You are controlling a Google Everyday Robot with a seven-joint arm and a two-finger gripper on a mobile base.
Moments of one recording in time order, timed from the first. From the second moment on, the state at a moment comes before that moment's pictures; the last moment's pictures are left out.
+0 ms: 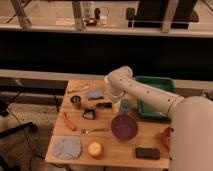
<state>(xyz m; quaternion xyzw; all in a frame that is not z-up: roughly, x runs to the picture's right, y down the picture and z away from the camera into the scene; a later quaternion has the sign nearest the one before) 0.032 0.079 0.885 -0.27 -0.15 -0.22 0.93</state>
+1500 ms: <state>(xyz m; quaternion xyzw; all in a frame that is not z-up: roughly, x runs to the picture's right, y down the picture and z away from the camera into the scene) -0.052 -0.001 0.935 -0.20 -0.18 -0.26 0.93</state>
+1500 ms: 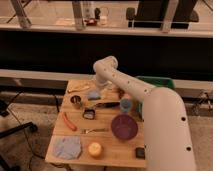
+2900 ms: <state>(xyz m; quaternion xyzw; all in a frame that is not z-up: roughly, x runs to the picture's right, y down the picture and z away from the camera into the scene) -0.067 0.020 0.988 -0.26 -0.19 -0.28 0.91</state>
